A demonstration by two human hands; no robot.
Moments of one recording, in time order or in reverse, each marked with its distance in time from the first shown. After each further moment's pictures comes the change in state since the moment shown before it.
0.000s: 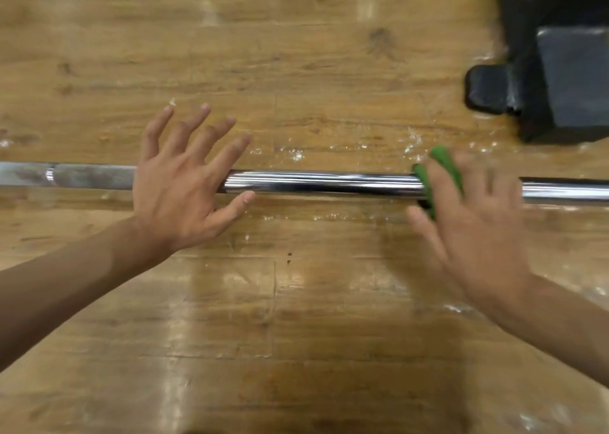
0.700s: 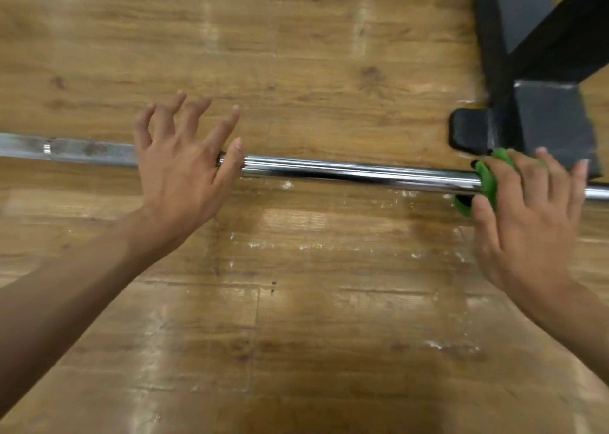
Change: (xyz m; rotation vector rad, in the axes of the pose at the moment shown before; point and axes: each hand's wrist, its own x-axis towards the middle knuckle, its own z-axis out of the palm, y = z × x) left_hand 0.049 0.000 0.027 -0.022 0.161 -0.362; right_hand 0.028 0.077 0.002 -0.076 0.111 0.149
